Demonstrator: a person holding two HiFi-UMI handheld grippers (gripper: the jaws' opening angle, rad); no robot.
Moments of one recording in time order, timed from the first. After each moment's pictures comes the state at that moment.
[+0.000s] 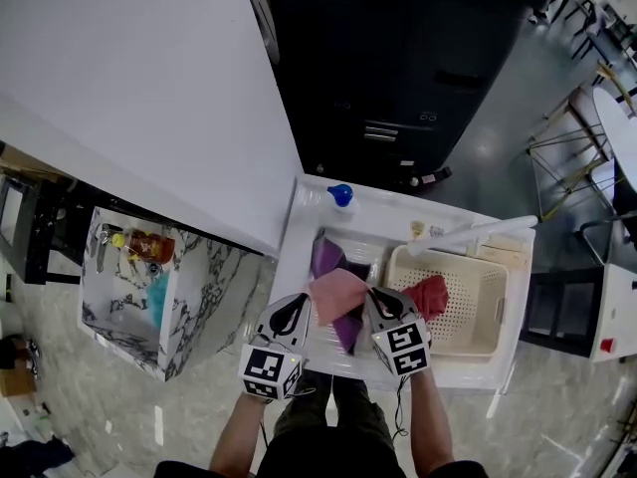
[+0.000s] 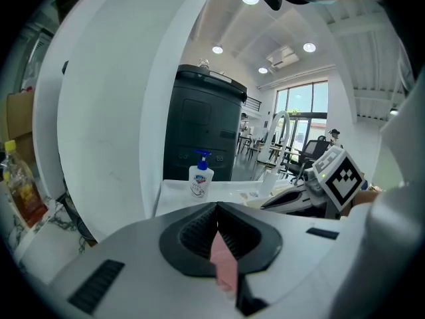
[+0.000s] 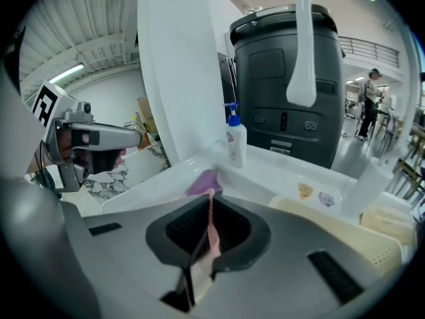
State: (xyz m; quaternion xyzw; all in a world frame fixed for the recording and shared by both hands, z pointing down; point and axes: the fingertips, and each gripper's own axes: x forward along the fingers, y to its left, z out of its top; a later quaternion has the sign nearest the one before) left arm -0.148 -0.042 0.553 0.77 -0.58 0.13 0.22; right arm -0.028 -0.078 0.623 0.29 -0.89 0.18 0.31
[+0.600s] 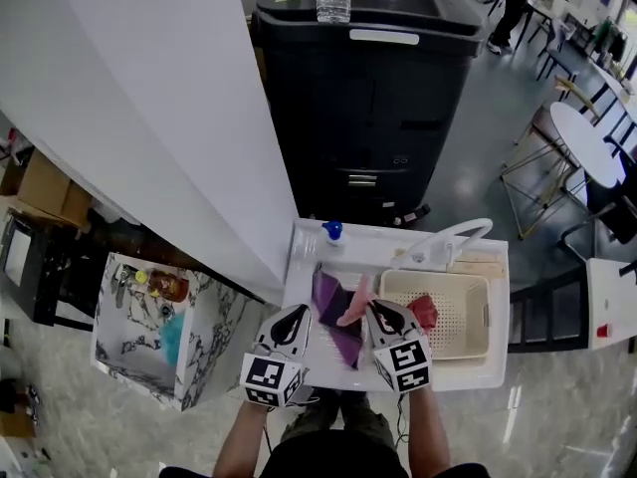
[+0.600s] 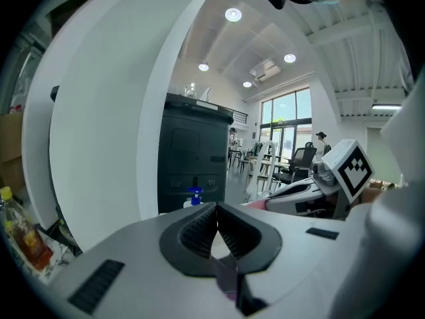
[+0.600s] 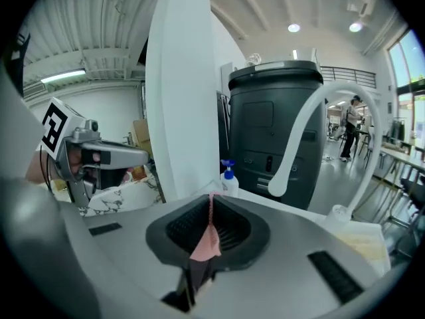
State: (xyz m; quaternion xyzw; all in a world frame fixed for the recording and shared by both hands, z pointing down) left arm -0.152 -0.044 0.468 0.81 -0.56 0.10 0.15; right arm -0.029 -0.075 0.506 0.37 -0.90 0.11 0.22
